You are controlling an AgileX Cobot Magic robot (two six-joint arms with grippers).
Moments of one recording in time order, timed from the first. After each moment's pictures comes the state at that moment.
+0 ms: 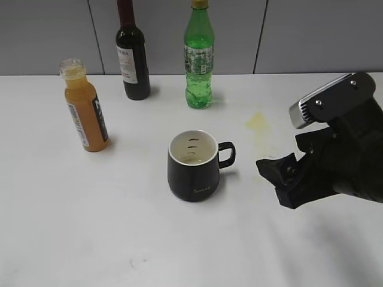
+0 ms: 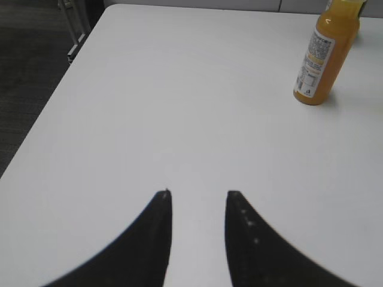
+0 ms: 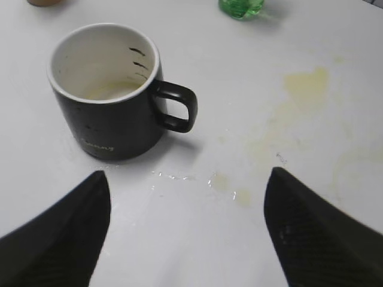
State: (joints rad) left arm 0.03 -0.01 -0.48 0.01 1.08 0.08; right arm 0.64 1.24 -0.44 1.10 -0.18 -1.03
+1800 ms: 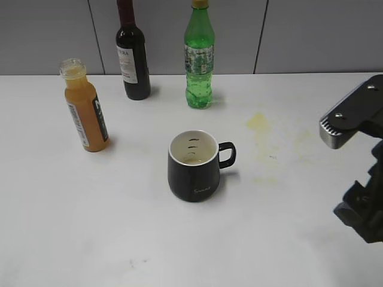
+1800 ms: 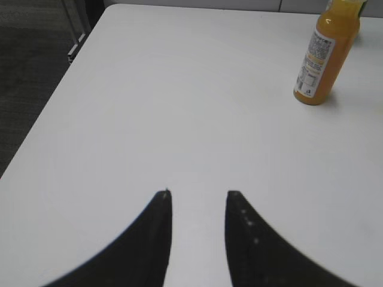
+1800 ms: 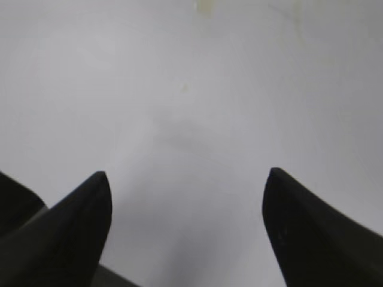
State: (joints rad) left arm 0.03 -0.01 -0.48 0.01 1.08 0.08; right arm 0.64 1.15 -0.65 -0.18 0.72 0.08
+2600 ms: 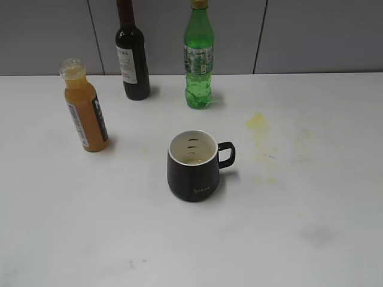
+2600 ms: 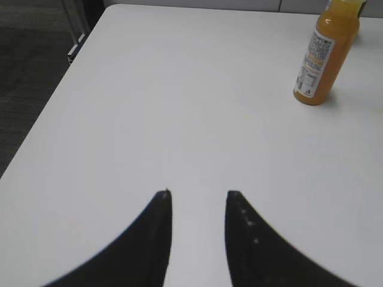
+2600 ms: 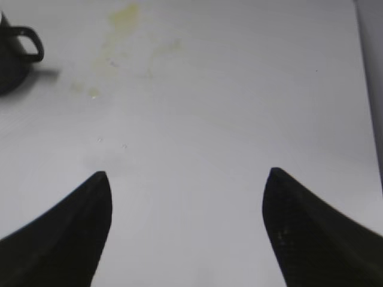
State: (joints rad) left arm 0.03 -0.01 -0.48 0.01 1.08 0.08; right arm 0.34 0.40 -0.65 -0.12 1.03 0.08
